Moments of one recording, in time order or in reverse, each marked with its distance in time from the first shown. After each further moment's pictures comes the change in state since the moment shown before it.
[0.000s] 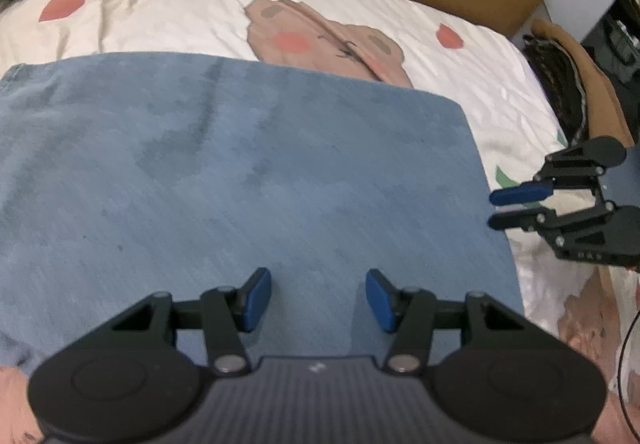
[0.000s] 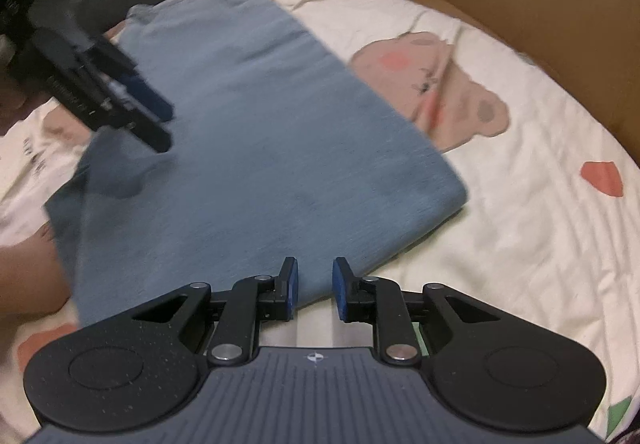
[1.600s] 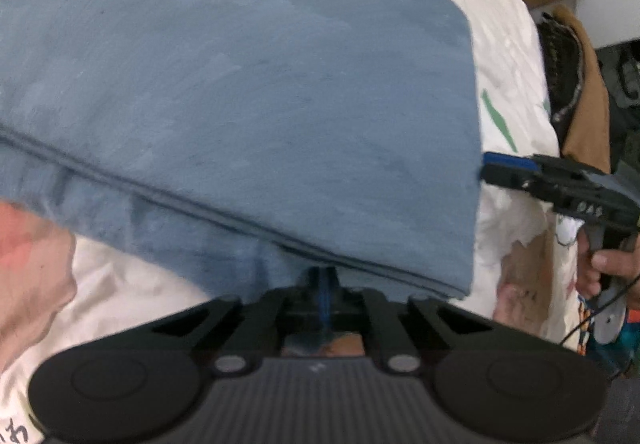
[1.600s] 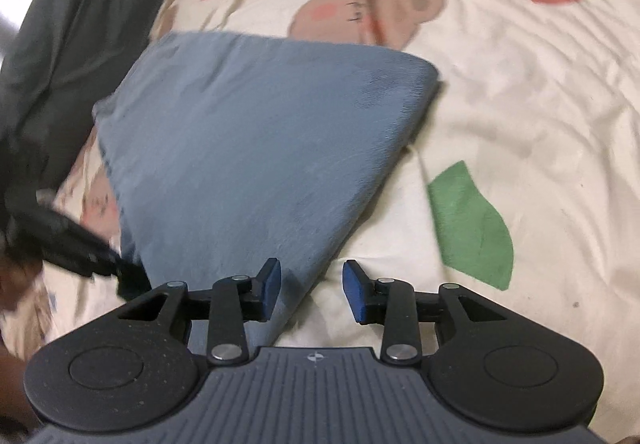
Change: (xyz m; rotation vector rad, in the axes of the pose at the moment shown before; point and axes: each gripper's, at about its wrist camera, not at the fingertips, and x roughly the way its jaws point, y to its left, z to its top) left arm 0.013 0.020 -0.054 -0.316 0.285 -0.205; right arm -0.010 -0.026 -0.040 0.615 -0.024 0.145
